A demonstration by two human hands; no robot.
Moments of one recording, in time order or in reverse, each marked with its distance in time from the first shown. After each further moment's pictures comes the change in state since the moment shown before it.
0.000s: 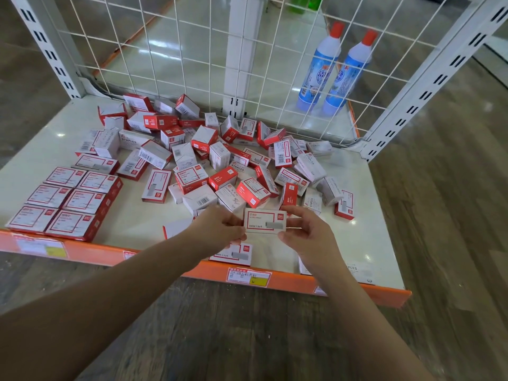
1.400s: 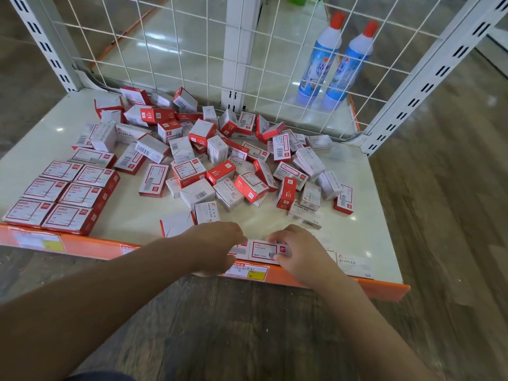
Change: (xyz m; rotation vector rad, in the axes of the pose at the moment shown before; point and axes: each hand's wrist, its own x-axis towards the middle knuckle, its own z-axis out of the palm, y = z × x) left_hand 0.001 -0.016 0.008 0.893 -0.215 0.258; right_hand -0.003 0.019 0.001 -0.837 -0.265 -0.093
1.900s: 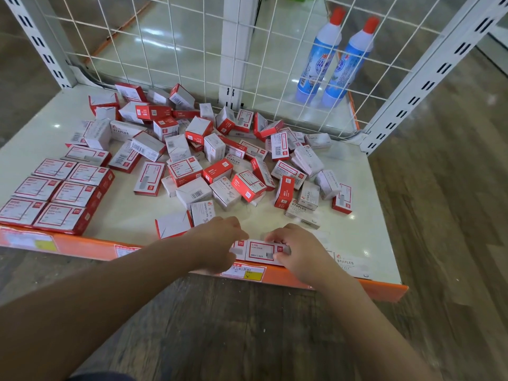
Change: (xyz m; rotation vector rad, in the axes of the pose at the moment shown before) left_hand 0.008 0.006 0.000 -0.014 0.027 -0.010; right_hand 0.007 0.007 -0.001 0.025 -0.012 -0.009
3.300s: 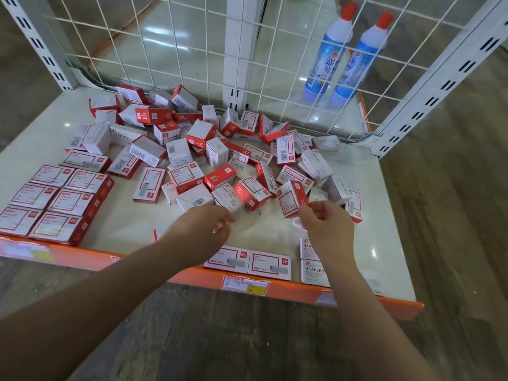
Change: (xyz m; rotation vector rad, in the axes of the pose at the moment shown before) left_hand -0.004 -0.016 -0.020 -0.426 0.307 -0.210; right_hand 0.030 0.008 -0.023 0.592 0.561 0.267
